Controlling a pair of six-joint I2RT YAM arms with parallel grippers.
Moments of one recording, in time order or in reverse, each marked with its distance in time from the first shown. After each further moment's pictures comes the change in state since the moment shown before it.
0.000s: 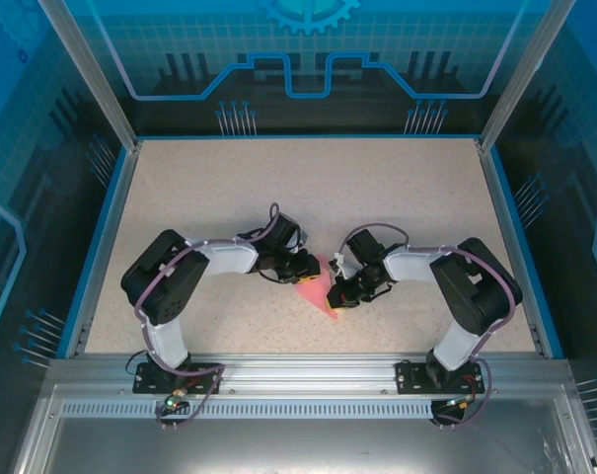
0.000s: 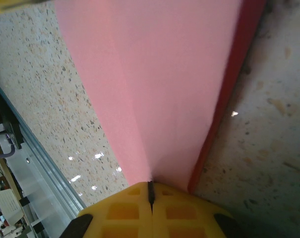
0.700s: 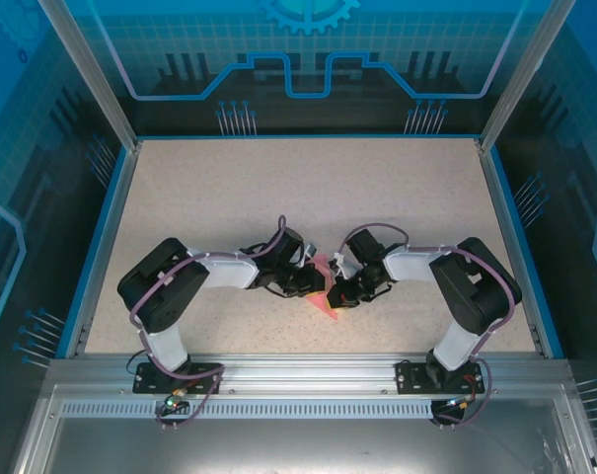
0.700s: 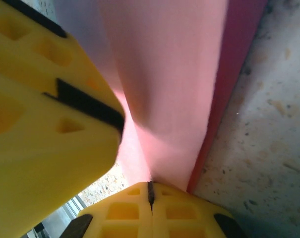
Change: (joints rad) left arm -0.087 -0.016 -0.106 0.148 0.057 -0.013; right arm -0.001 0.004 0.003 -0.003 -0.001 -0.003
